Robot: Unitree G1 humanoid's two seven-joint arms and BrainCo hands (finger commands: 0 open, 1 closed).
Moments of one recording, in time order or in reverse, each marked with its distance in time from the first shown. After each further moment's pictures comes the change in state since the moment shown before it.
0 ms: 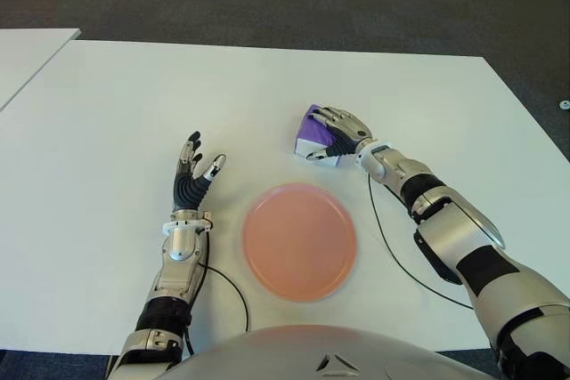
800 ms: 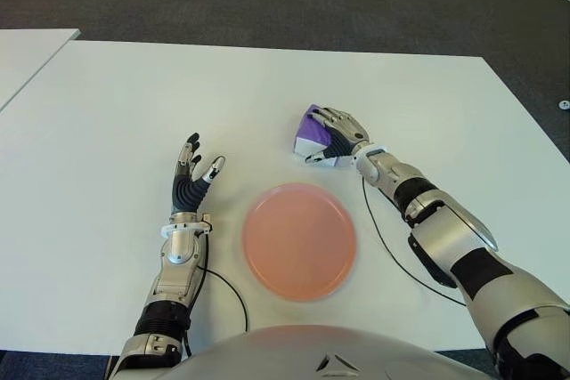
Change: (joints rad) left arm 0.018 0.000 0.002 -0.031 -0.003 -0.001 0.000; right arm 0.026 0.050 0.000 -0.001 0.042 0.079 -0.059
